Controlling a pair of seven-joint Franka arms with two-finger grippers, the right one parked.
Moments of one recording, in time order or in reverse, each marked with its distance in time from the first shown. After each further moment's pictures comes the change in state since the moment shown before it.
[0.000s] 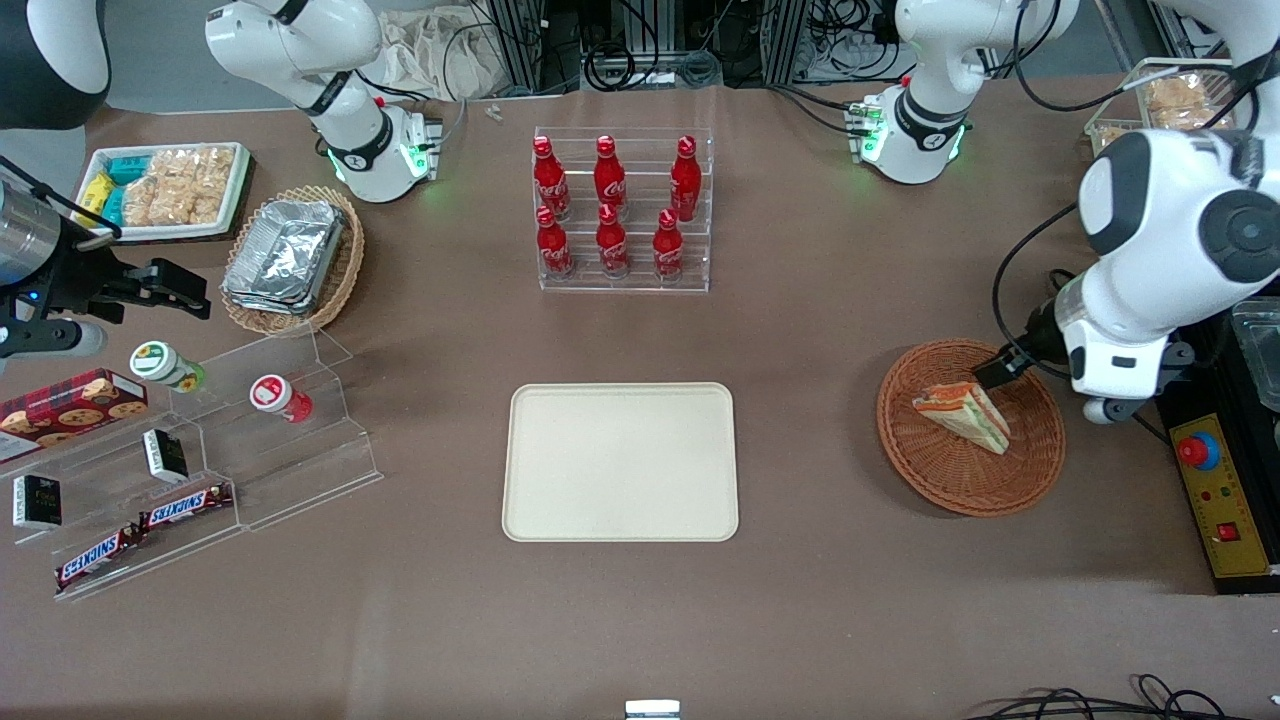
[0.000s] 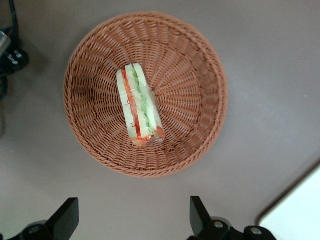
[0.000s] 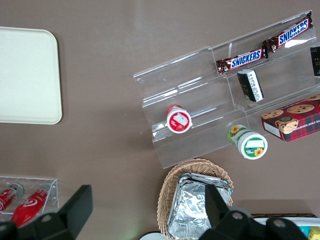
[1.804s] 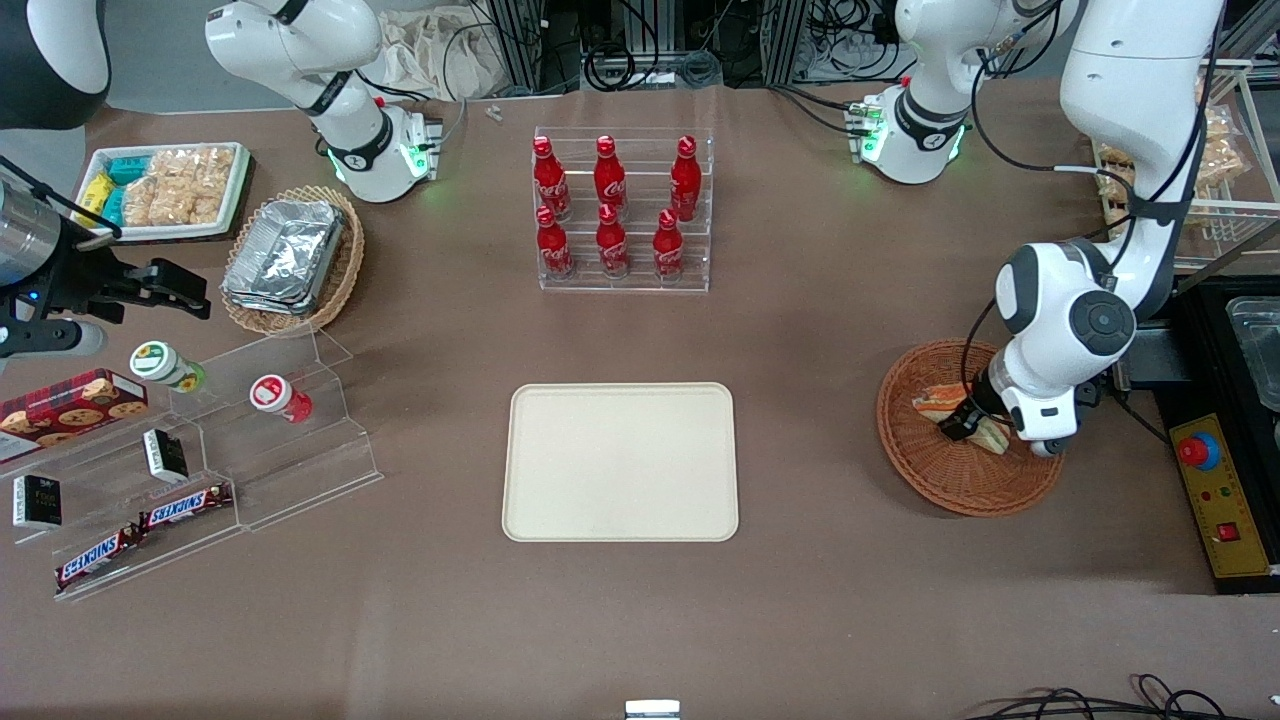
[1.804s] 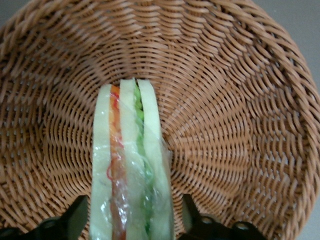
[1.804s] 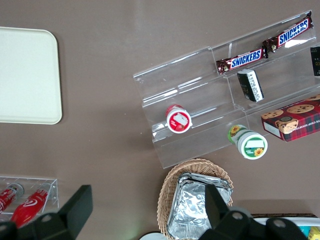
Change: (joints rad) arm 0.004 0.248 0.060 -0.221 0.006 0.561 -0.166
